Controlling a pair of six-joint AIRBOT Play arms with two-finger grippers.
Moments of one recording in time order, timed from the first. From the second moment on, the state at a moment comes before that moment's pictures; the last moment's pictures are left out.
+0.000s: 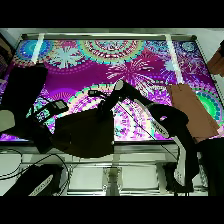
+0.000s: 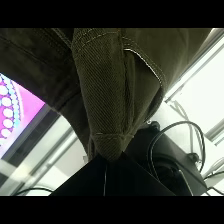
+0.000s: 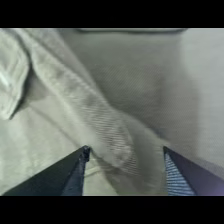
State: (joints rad) left arm -0.40 -0.70 1.05 1.54 -1.85 -1.09; right arm 0.57 -2.07 1.73 -0.70 1.41 0.28
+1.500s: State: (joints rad) left arm -0.02 -1.20 1.54 1.31 -1.10 -0.98; right arm 0.28 -1.61 2.07 -1.23 1.21 1.02
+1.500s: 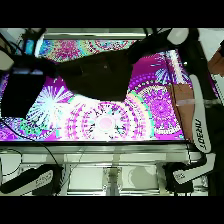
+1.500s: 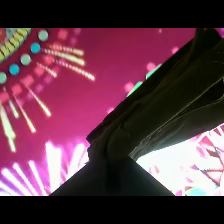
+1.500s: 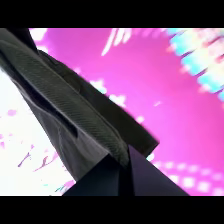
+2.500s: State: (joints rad) left arm -0.01 -1.17 1.26 1.21 -1.71 -1.02; right arm 0.36 -1.53 1.72 -1.10 1.74 1.09
